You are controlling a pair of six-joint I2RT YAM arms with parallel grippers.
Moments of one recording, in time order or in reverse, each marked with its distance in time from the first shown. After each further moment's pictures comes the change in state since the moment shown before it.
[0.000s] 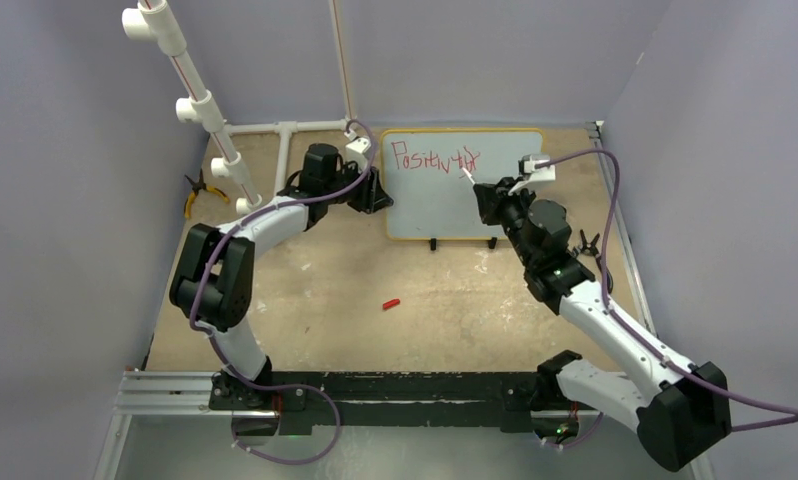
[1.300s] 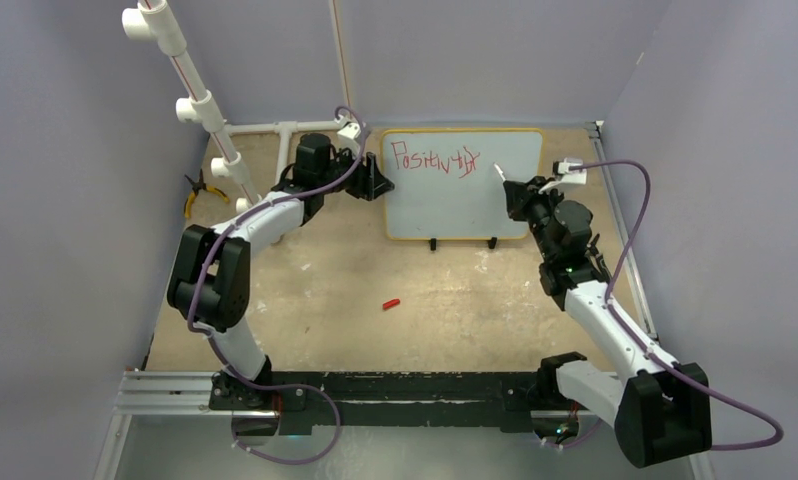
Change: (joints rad) left arm 0.027 -0.018 0.040 0.076 0.004 -0.069; right arm -0.266 0.005 -0.112 0.157 -0.161 0.042
